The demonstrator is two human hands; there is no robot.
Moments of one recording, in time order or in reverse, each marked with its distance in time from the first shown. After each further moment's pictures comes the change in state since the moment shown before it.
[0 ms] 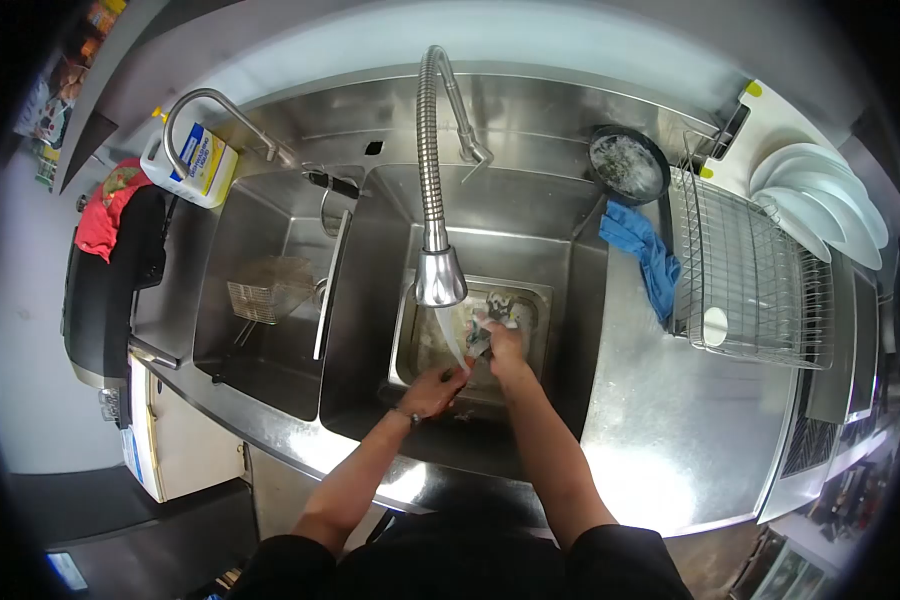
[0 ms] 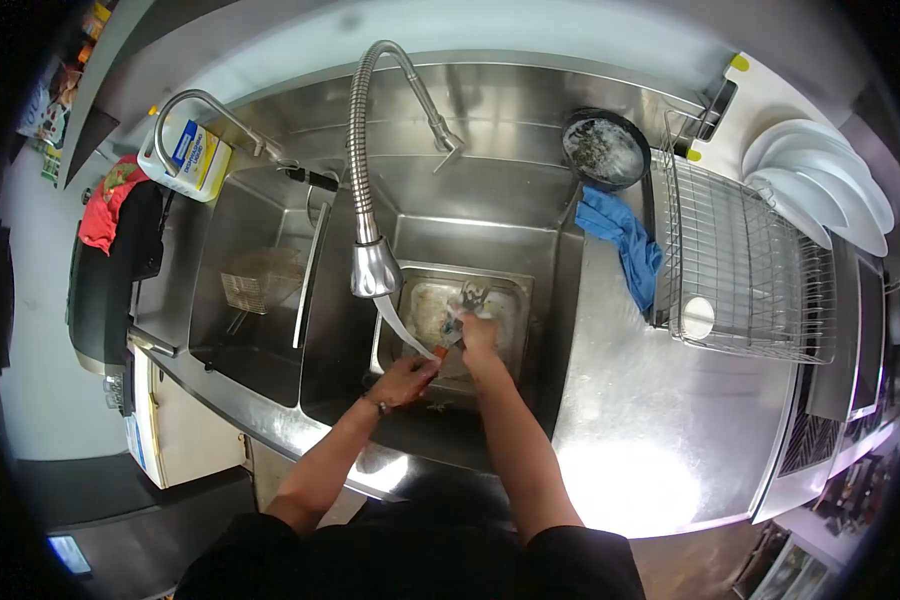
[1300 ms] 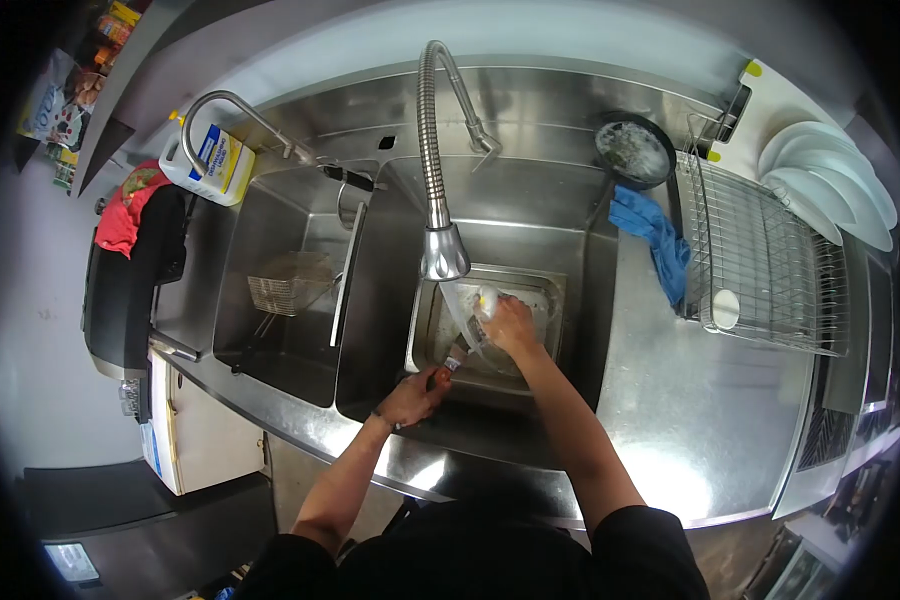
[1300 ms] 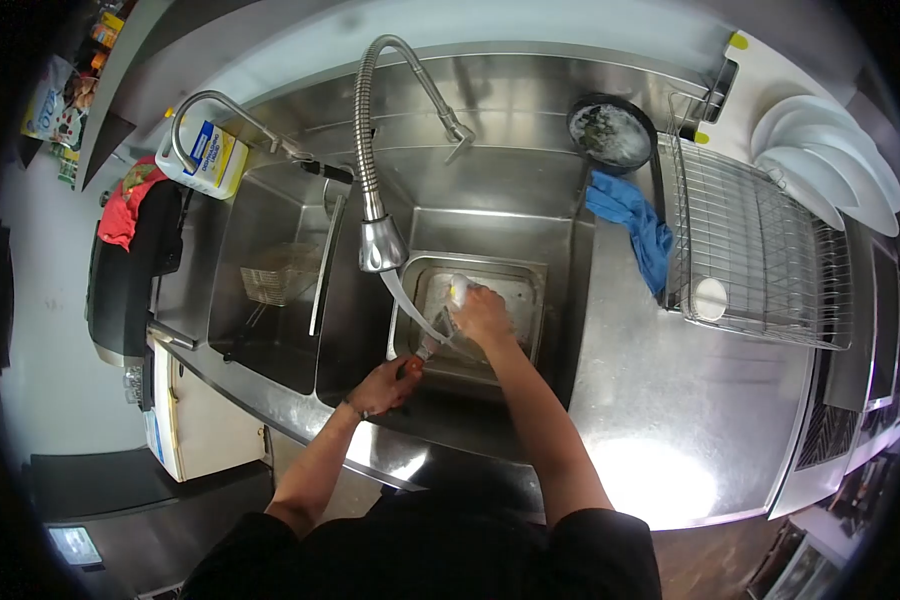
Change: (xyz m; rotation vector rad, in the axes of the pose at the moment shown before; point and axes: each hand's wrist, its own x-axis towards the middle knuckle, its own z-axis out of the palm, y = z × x) left_hand -0.054 -0.016 -0.021 0.011 0.026 0.029; right_hand -0.009 -0.030 0.010 -1.690 -0.272 -0.611
